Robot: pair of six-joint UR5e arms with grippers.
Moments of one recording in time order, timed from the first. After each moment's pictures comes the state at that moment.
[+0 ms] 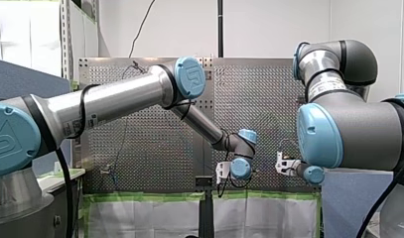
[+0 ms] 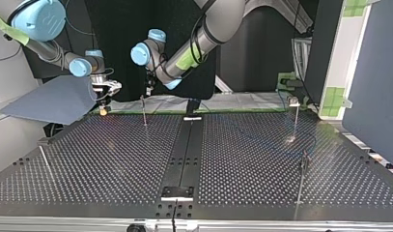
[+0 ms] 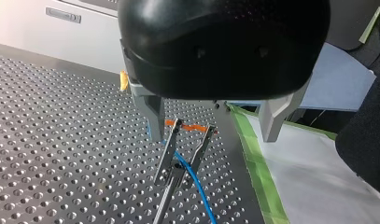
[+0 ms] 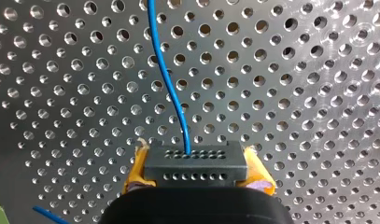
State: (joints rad) left arm -0.87 -2.79 -0.94 -2.88 -2.09 -1.74; right arm 1.60 -0.54 1.55 -0.98 1.21 1.63
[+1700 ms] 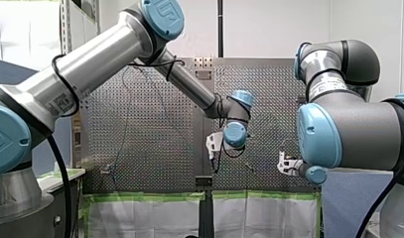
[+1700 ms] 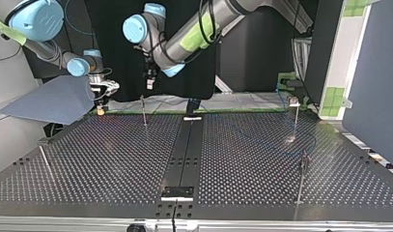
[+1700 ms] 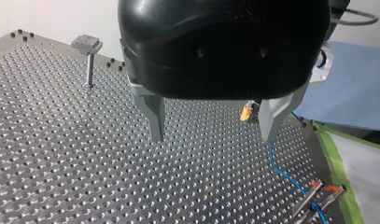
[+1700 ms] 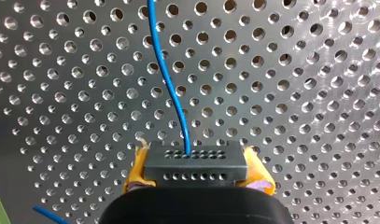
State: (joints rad) left arm -0.93 -2.40 -1.32 -2.85 -2.23 -1.91; right arm 1.59 -0.54 1.55 -0.98 1.21 1.64
